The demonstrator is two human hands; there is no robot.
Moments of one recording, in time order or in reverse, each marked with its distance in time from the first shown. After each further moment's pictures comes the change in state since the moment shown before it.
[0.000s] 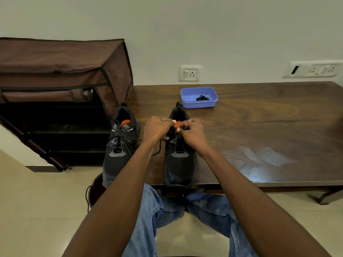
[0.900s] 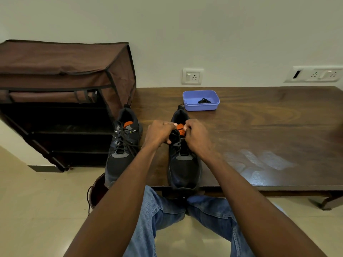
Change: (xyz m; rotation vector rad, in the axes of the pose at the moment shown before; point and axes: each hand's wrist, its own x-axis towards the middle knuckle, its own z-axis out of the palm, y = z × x) left_hand -0.014 0.003 -0.005 0.000 -0.016 -0.009; right_hand -0.005 0.001 -0.002 -0.205 0.165 -0.238
